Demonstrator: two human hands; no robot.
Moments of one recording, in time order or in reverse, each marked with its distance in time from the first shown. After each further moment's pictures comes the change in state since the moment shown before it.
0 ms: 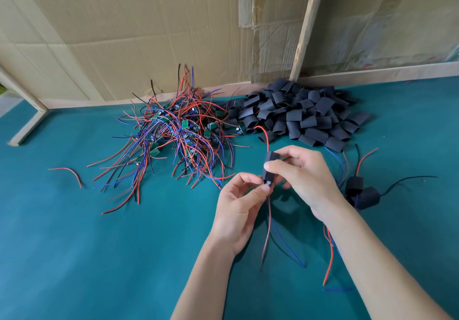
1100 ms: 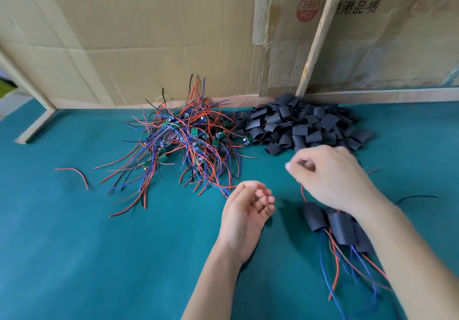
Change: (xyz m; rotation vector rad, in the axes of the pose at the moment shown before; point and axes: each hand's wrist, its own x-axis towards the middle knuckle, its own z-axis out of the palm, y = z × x) left_hand 0.008 0.003 0.001 -0.241 0.102 -0.081; right_hand -0.007 -0.056 -0.026 -0.975 0.020 -0.173
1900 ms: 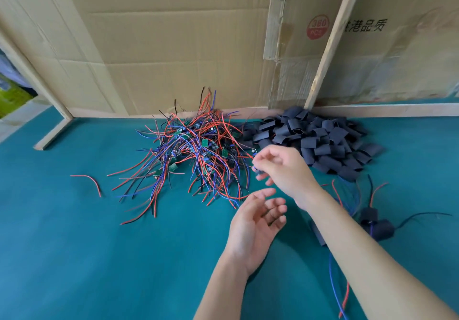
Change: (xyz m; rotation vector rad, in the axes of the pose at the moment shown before) left_hand 0.000 0.004 -0.001 -0.057 0.022 -0.089; right_hand 0.058 -0.035 0.067 0.802 -0.072 -0.004
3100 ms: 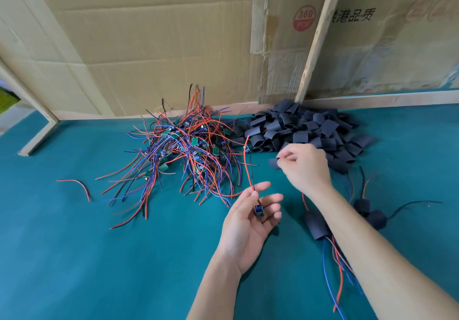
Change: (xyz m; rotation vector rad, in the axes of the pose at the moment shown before) left_hand -0.001 -0.001 -0.001 0.060 -0.044 0.007; right_hand 0.010 0.043 -0.039 -0.479 0.310 0.038
